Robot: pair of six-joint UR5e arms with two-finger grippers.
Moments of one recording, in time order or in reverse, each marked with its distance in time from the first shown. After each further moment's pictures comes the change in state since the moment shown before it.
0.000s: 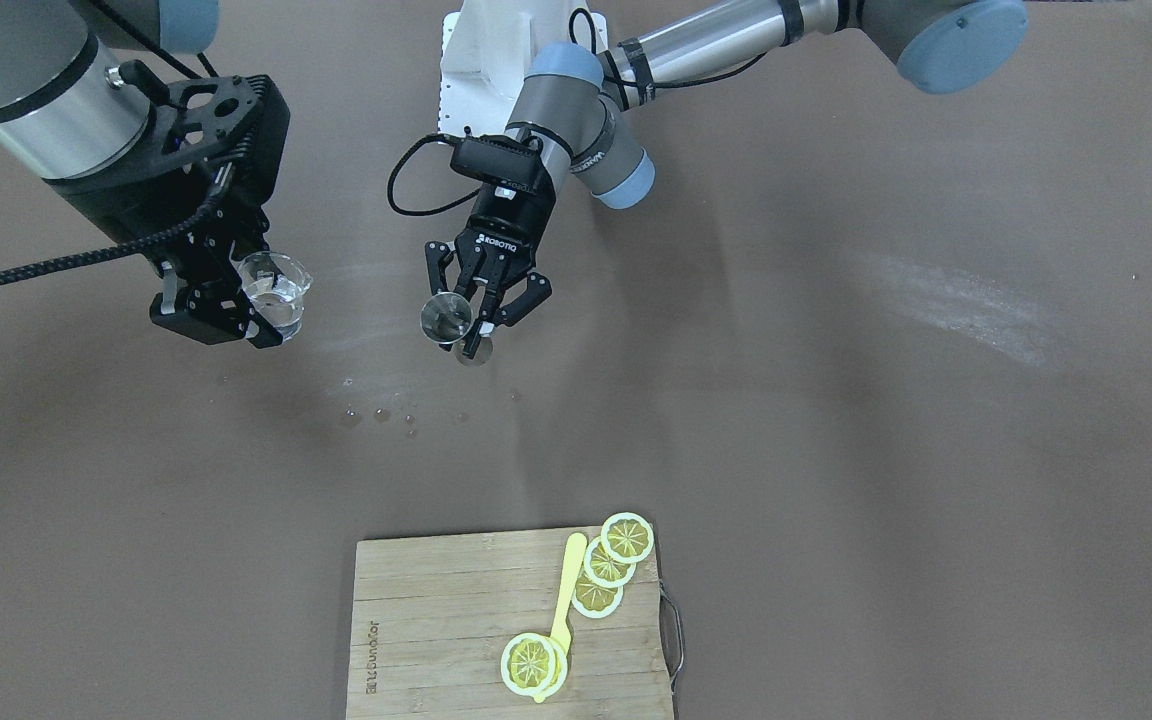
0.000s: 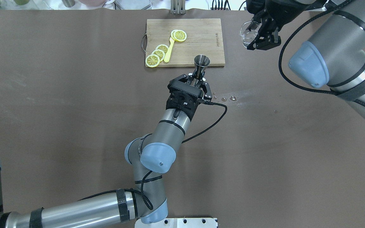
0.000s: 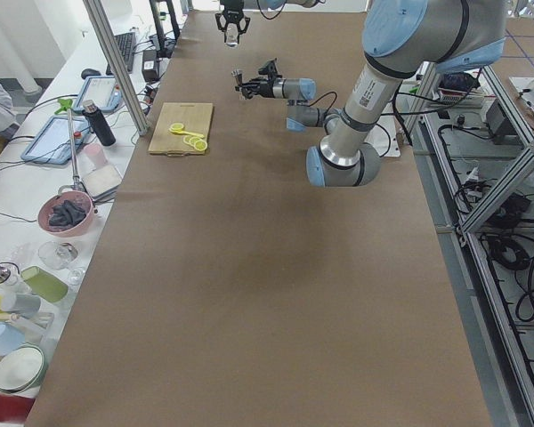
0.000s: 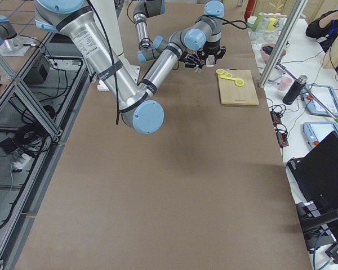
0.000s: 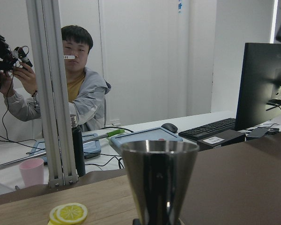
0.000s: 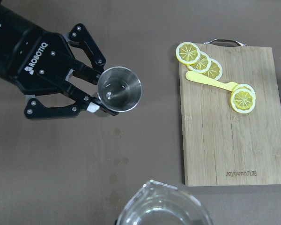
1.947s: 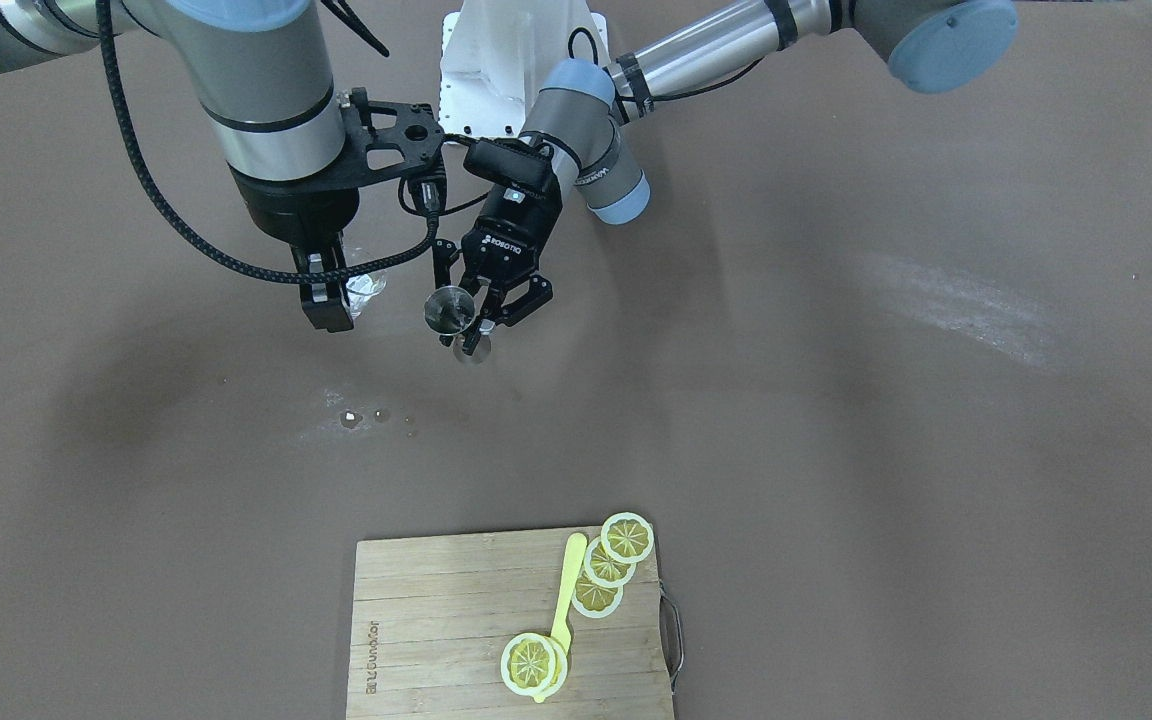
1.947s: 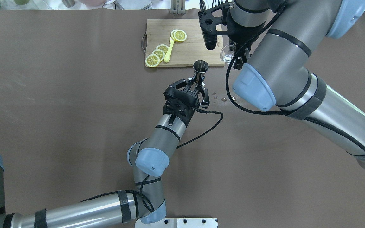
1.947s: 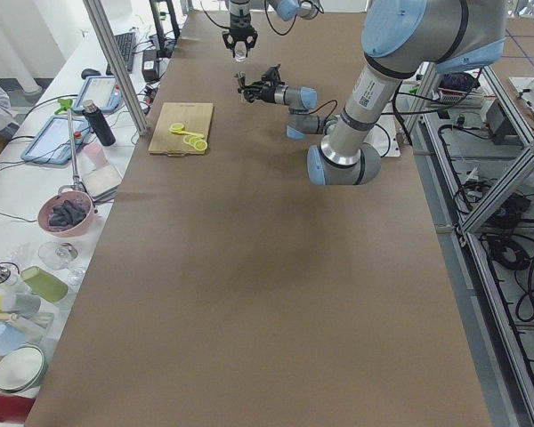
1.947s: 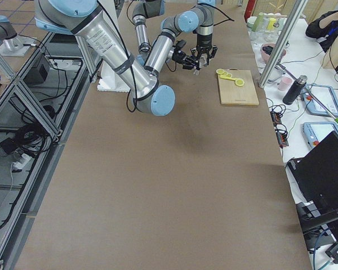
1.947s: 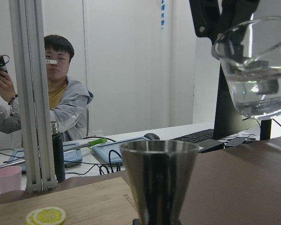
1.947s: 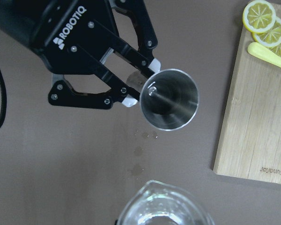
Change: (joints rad) left arm 0.008 -0.008 0.092 -0.192 -0.003 0.086; right arm -0.166 0.176 -0.048 -0.366 -0.250 -0.187
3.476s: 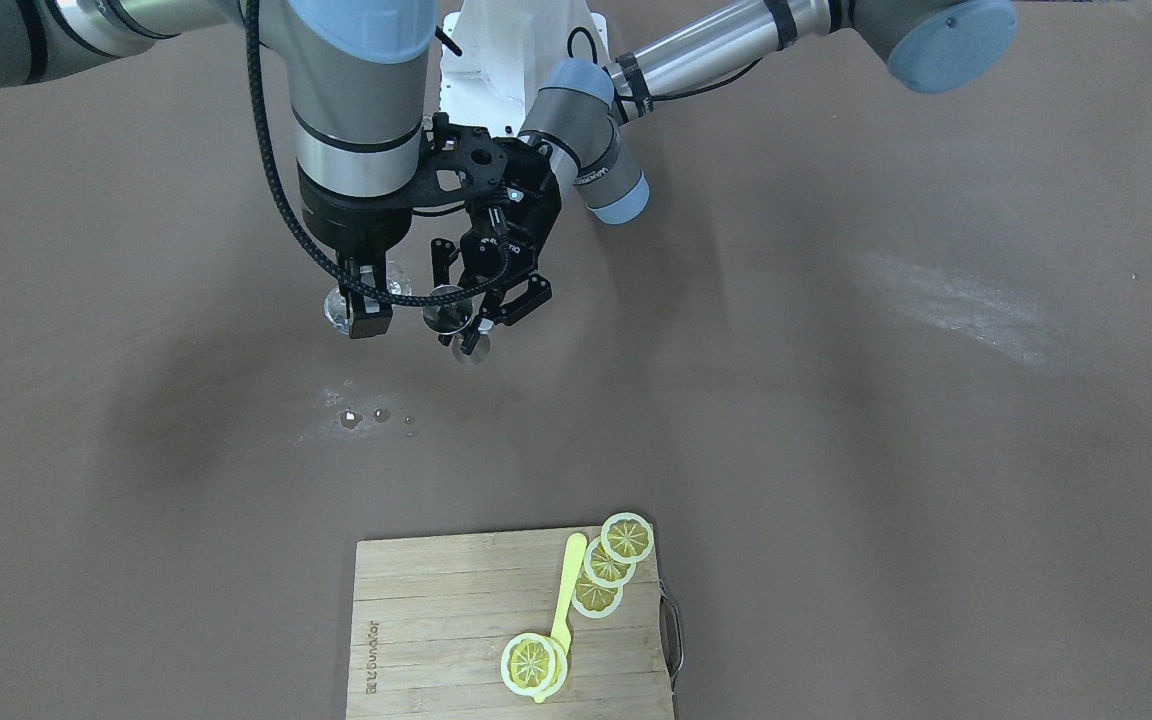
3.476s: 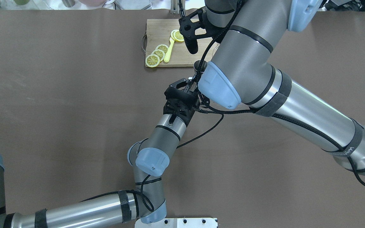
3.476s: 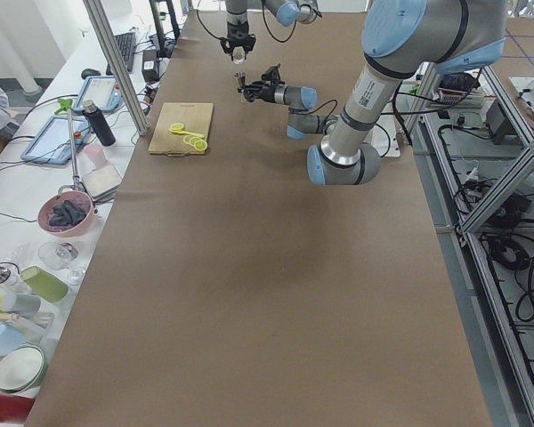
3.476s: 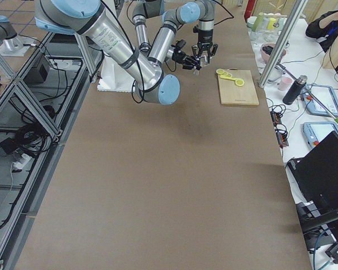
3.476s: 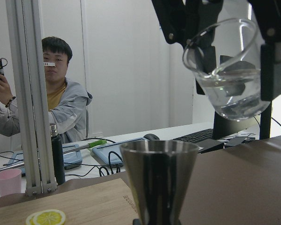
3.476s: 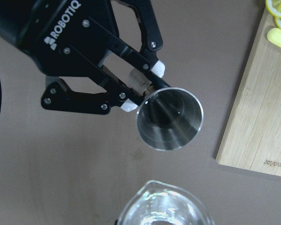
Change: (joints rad) left arm 0.000 -0.001 0.000 0.000 0.000 0.008; right arm -0.054 0.116 -0.104 -0.134 -0.122 -0.052
